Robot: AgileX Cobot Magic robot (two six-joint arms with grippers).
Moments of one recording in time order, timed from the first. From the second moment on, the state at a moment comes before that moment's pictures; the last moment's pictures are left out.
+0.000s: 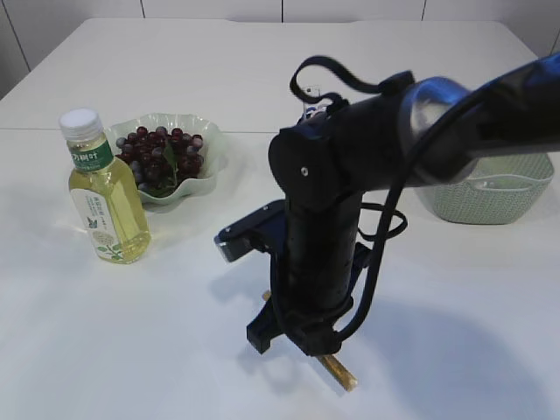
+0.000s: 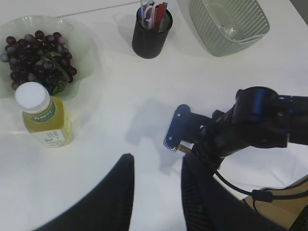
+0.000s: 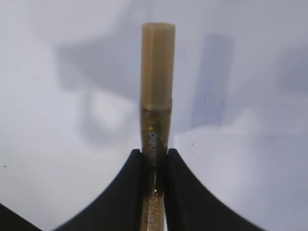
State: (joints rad) left arm -0.55 1.24 -1.63 -0.07 1.27 -0.22; right arm 0.72 2.03 -1.35 0.06 1.01 -0.06
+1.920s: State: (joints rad) left arm -0.55 1.24 -1.63 0.08 1.27 -0.23; right arm 0.35 1.92 -1.32 -0.01 -0.25 -0.10
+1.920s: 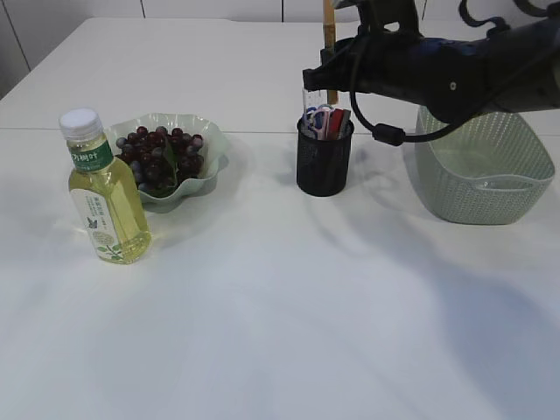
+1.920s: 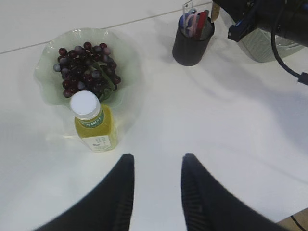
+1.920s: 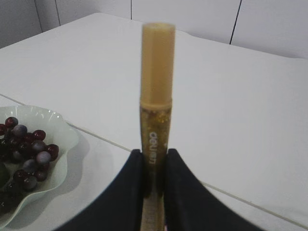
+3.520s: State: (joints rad) left arm -0.55 1.25 -1.63 0.13 1.27 -0.23; right arm 0.33 2.09 -1.48 0.04 -0.12 -0.10
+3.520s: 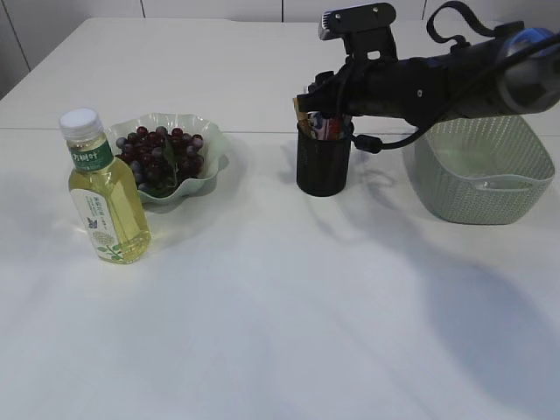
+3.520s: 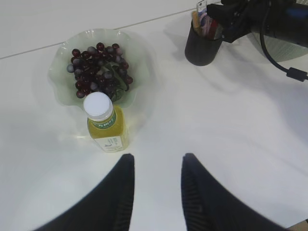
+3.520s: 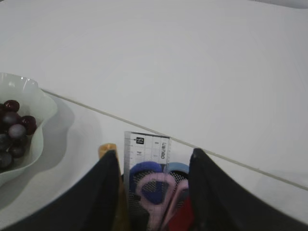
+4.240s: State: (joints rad) left arm -0.55 1.25 -1.63 0.17 1.27 -0.23; right arm 0.33 1.57 -1.48 0.11 0.68 -0.10
